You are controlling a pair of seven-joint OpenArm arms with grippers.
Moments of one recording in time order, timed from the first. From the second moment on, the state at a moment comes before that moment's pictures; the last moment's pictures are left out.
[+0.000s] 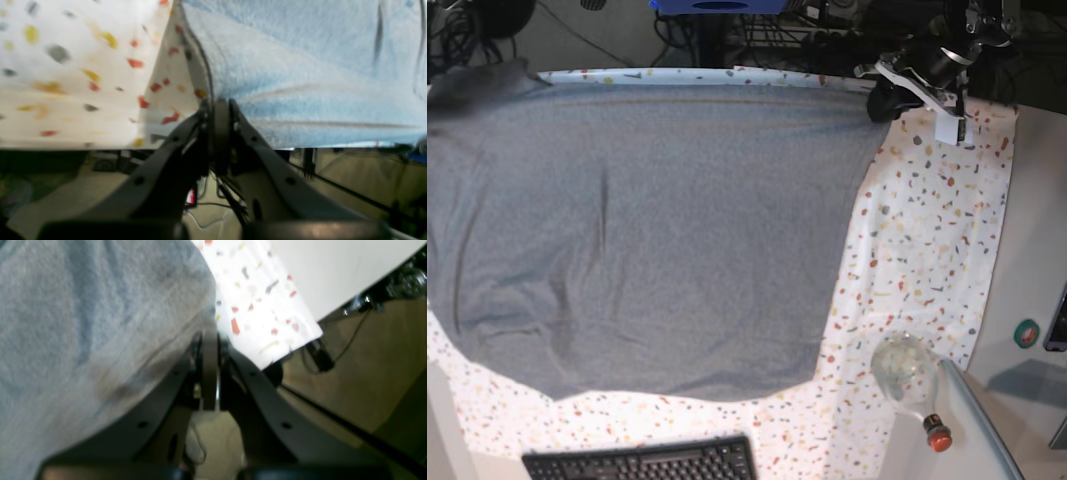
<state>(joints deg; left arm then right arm) 42.0 -14.3 -14.3 110.5 -40.7 -8.1 37.2 -11.4 5.2 63.6 95.0 9.4 26.3 -52.4</state>
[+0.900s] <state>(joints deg) 15.1 -11.3 -14.2 98.8 -40.1 -1.8 54.7 4.4 14.2 46.9 76.0 8.9 16.2 -51.8</state>
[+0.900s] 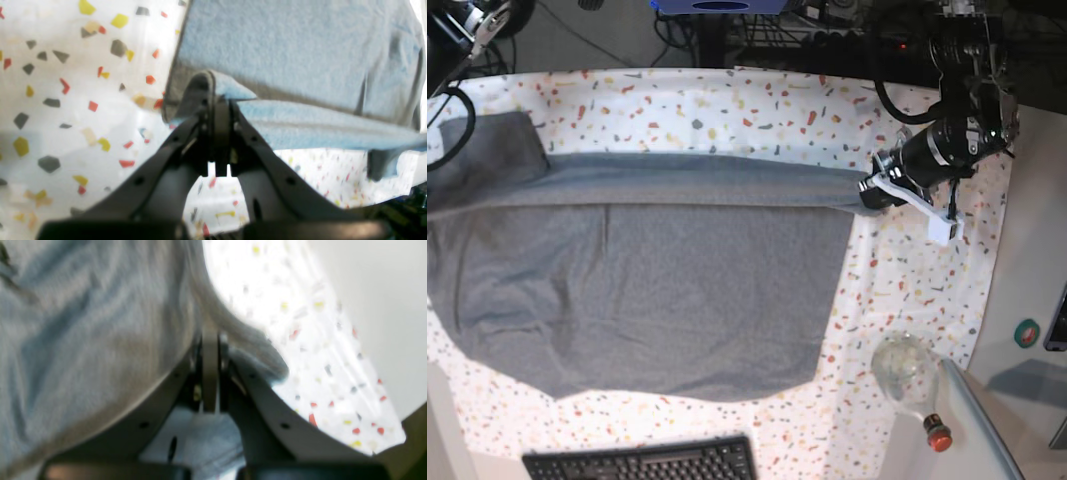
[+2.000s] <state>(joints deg) 3.4 -11.1 -12.1 86.0 -40.2 -1.3 48.7 4.3 16.2 42.7 73.7 8.3 9.8 -39.2</state>
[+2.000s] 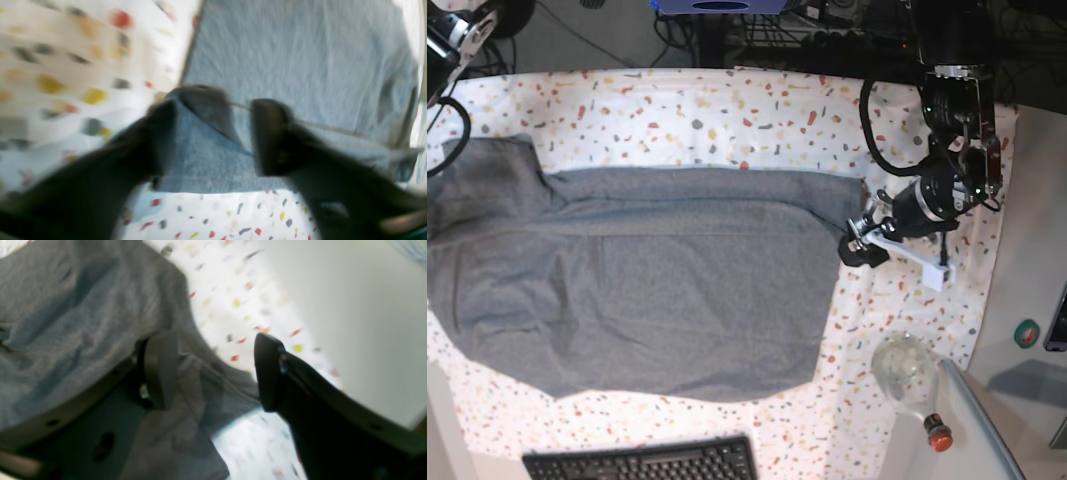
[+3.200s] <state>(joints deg) 28.5 -12.0 -37.7 95.0 -40.1 -22.4 43.2 -4.7 9.8 44.3 75.4 9.5 14.9 -42.5</state>
